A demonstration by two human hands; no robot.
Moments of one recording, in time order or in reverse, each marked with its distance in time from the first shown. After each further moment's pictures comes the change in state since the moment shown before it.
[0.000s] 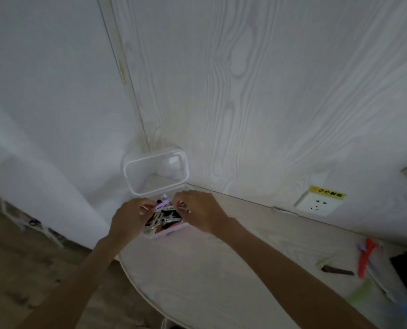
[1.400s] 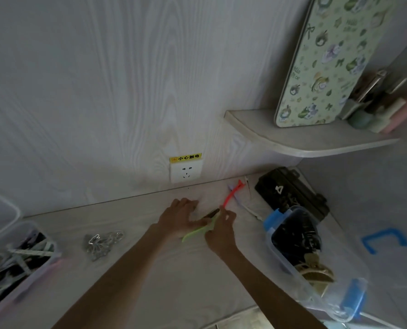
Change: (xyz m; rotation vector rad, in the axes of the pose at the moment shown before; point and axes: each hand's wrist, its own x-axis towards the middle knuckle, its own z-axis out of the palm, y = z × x) left_hand -0.029 0.258 0.256 0.299 -0.721 0.703; right_hand -0.254 0.135 -0.029 0.245 0.392 1.346
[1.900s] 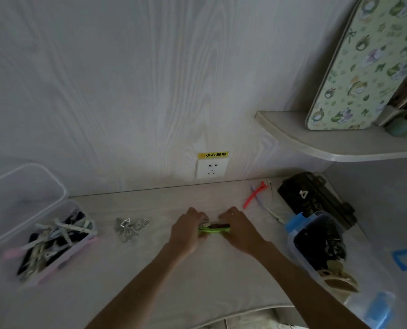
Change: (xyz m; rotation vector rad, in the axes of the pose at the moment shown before) left_hand -0.052 -0.019 0.028 -0.113 0.215 -0.057; right_hand 0.020 0.024 -0.004 -0.399 -0.225 -0.541
